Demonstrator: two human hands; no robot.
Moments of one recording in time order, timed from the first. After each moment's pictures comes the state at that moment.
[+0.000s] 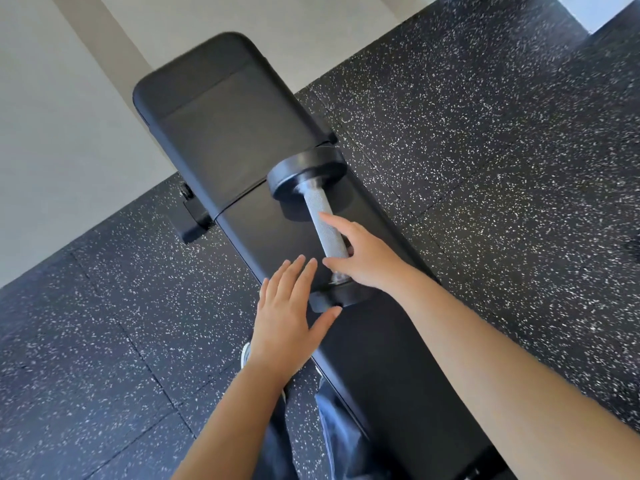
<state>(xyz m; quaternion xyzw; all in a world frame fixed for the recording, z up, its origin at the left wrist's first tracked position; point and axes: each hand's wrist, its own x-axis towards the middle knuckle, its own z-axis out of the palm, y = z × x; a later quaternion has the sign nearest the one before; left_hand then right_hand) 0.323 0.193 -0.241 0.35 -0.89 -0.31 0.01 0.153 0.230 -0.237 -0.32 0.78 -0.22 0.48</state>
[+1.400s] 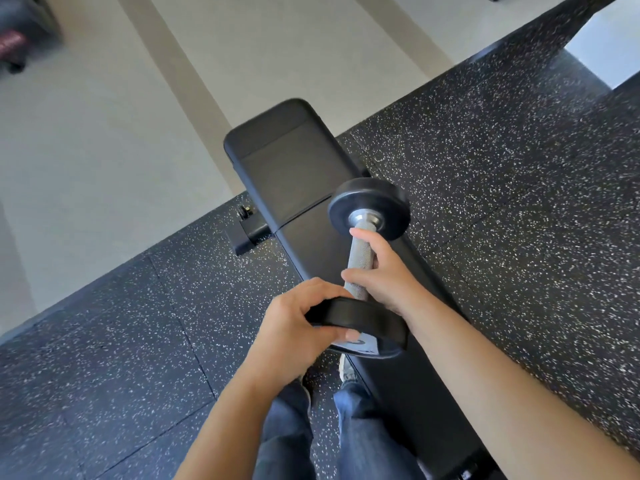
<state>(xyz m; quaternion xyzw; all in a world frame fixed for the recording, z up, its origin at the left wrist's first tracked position) 0.358 0.184 -0.054 0.34 -0.72 -0.60 0.09 0.212 0.233 -0.106 -0.13 0.72 -0.44 0.52</state>
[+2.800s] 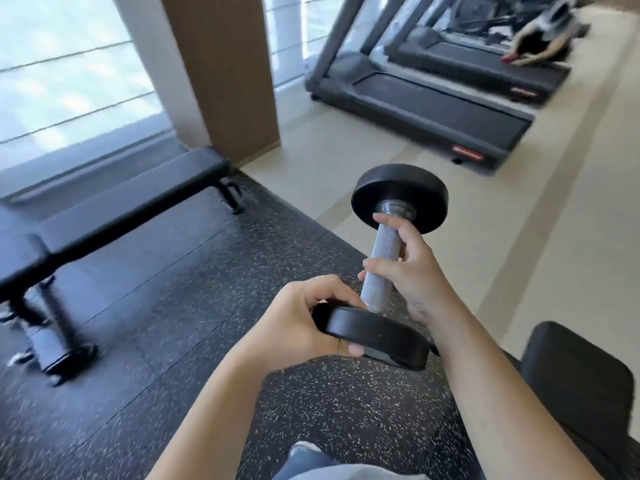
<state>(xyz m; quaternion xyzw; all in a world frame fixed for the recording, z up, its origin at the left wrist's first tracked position) 0.758 0.368 0.208 0.58 -0.55 -0.36 0.47 0.642 0.236 0.207 -0.62 0.36 -0.29 0.64</state>
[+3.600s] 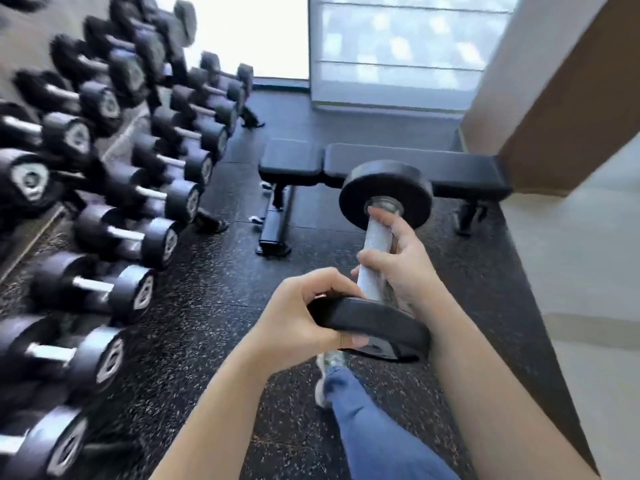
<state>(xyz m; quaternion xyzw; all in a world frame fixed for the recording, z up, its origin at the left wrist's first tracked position) 1.018 0.602 0.179 0.75 -0.20 -0.11 0.62 1.063 0.442 0.172 -0.68 0.10 0.07 0.72</state>
